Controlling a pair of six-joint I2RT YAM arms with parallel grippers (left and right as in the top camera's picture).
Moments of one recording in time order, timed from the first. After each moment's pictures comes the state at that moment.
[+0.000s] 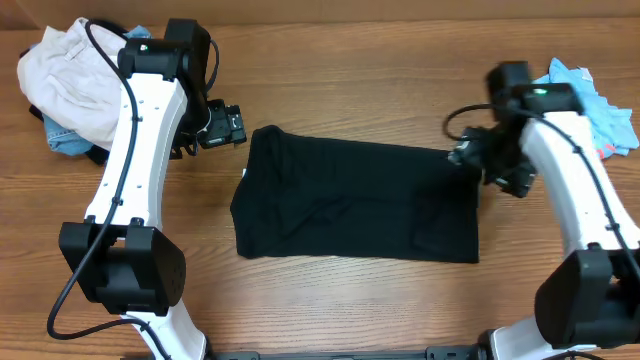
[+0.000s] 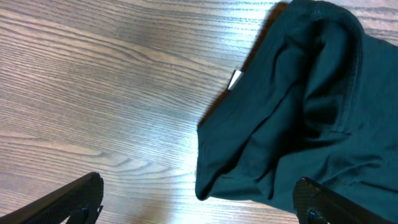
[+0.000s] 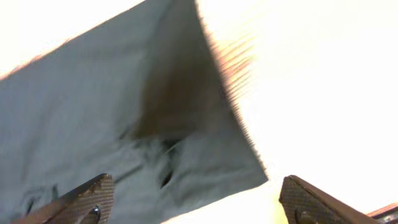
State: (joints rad) left arm -0.09 1.92 1.89 -1.49 -0.03 -0.36; right arm -0.01 1.72 1.48 -1.31 0.04 0.59
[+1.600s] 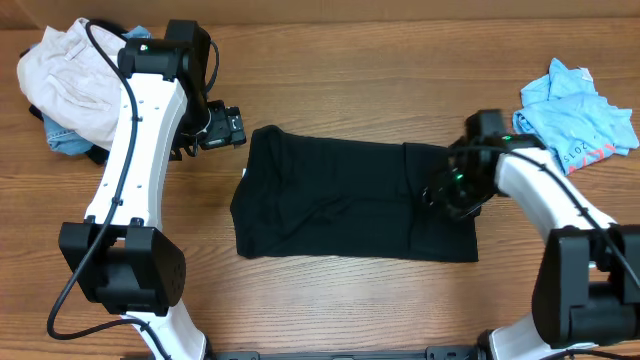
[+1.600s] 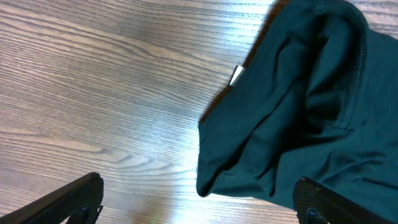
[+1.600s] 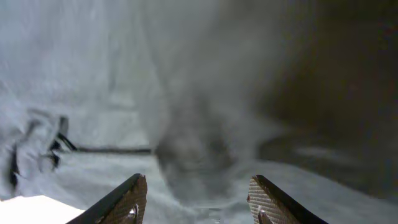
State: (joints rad) left arm -0.09 1.92 1.89 -1.51 -0.03 -0.36; right arm 0.07 1.73 1.07 -0.89 -0.36 0.34
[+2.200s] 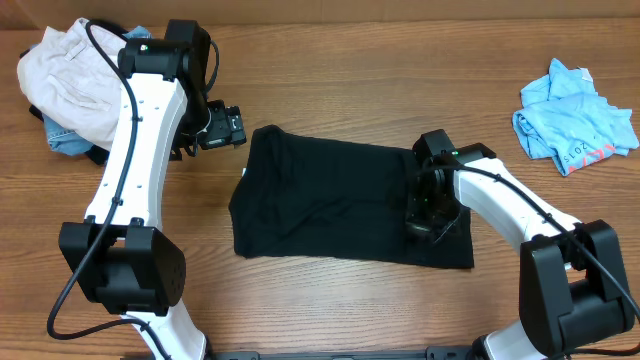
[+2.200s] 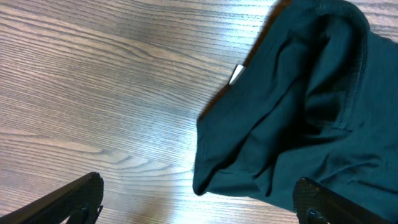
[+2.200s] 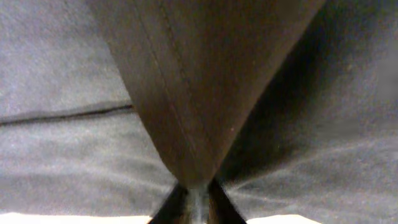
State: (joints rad) left arm -0.09 1.92 1.89 -1.50 -0.03 -0.36; right arm 0.28 1.73 1.04 -1.00 -0.17 0.49
